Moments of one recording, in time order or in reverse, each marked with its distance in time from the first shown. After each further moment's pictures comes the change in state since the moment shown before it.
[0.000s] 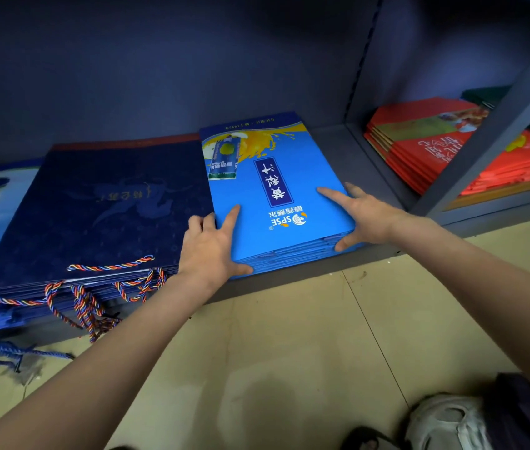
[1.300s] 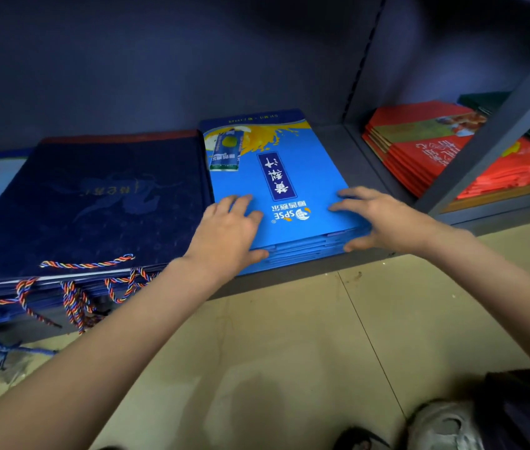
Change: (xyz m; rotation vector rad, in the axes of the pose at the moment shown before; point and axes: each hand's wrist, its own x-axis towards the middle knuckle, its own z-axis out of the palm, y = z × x) left_hand -0.004 0.026 -0.028 0.229 0.053 0.262; right_hand -0.035 0.001 -0.013 -0.092 0.142 -0.193
